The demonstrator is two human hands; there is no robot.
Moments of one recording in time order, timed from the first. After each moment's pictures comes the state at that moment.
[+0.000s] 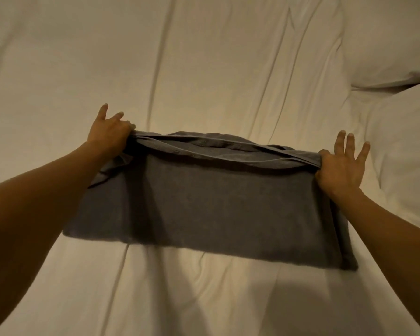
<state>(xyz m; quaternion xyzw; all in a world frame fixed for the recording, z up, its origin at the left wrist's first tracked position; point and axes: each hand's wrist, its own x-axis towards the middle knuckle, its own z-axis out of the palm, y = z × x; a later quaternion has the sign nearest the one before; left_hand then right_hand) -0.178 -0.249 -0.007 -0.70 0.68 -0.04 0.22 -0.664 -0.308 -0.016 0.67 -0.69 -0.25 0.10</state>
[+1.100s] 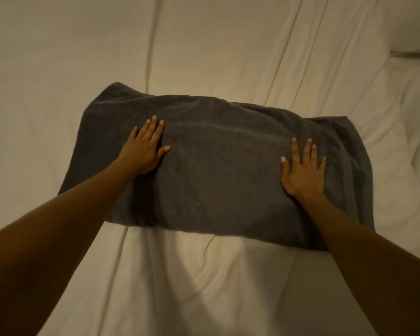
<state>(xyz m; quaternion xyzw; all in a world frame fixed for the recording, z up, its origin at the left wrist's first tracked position) -0.224 -0.224 -0.115 -0.71 0.67 0.18 0.10 -0.613 -0.271 -0.125 0.71 -0.69 -0.07 -0.12</state>
